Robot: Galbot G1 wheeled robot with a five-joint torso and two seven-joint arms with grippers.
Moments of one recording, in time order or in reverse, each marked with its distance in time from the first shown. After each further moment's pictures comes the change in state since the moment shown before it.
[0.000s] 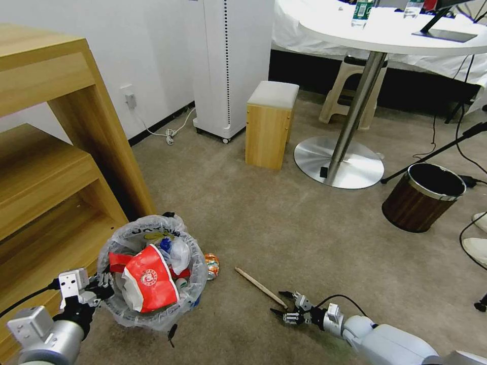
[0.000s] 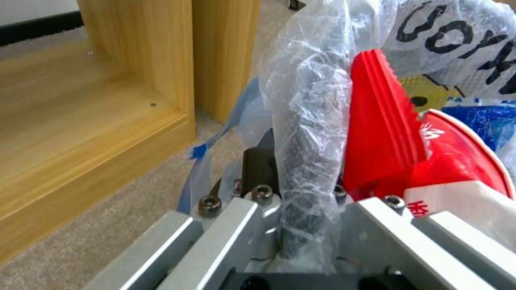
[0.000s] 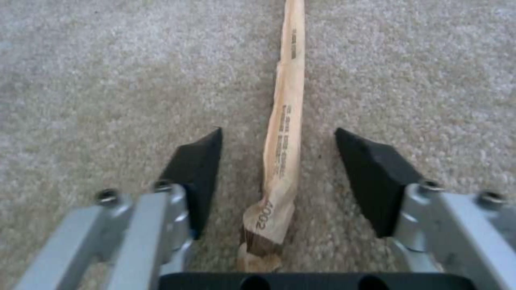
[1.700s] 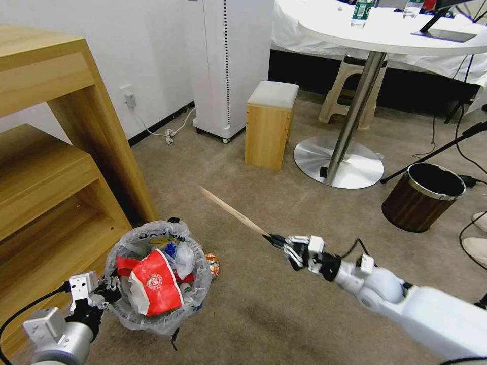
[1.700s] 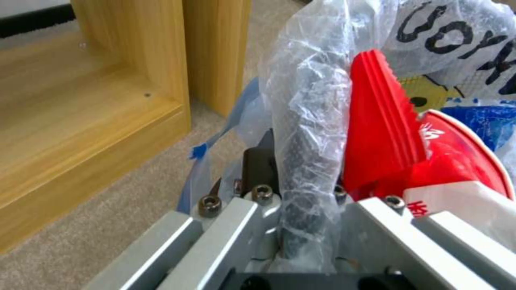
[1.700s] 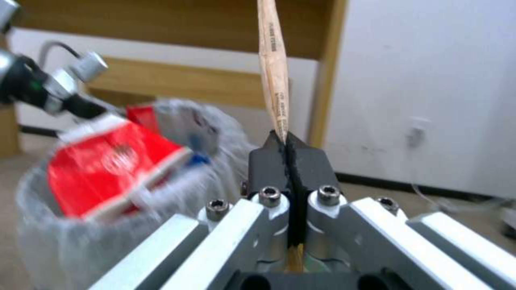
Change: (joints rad) left arm 0.003 0.000 0.050 0.011 0.049 -0.011 -0.008; right arm 0.116 -0.438 0.136 1.084 0.101 -0.067 0.109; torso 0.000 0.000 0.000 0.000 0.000
